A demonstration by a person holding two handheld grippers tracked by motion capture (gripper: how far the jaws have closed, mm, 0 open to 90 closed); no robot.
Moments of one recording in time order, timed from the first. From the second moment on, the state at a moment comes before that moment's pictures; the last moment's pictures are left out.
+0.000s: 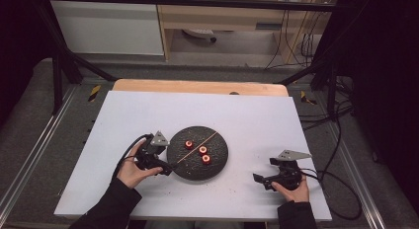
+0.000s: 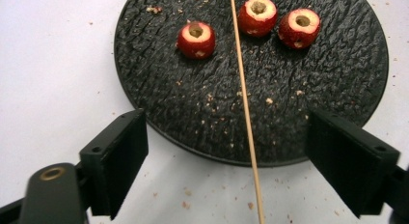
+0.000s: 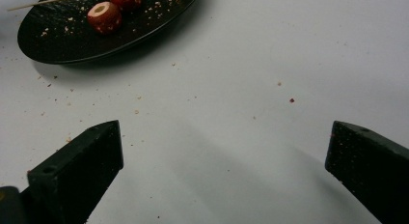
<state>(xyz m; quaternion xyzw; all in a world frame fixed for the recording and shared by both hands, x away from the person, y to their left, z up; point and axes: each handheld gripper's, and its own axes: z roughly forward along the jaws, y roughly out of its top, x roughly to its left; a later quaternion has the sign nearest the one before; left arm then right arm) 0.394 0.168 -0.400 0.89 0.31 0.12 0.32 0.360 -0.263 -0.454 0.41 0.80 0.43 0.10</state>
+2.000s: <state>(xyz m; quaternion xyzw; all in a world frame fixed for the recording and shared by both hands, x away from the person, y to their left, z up) 0.413 0.122 -0.414 0.92 0.31 0.09 0.22 0.359 -0.264 -0.453 0.41 0.80 0.44 0.10</state>
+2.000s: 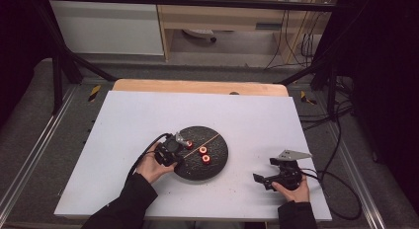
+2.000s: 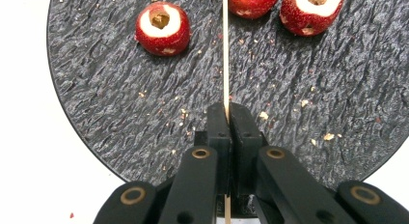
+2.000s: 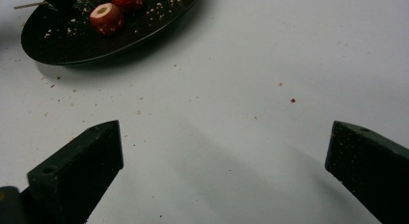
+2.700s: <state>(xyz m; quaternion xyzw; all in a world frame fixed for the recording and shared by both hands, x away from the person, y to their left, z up) 0.386 0.158 -0.405 0.88 0.33 0.11 0.32 0.359 -0.263 -0.453 0.42 0.79 0.43 0.10</state>
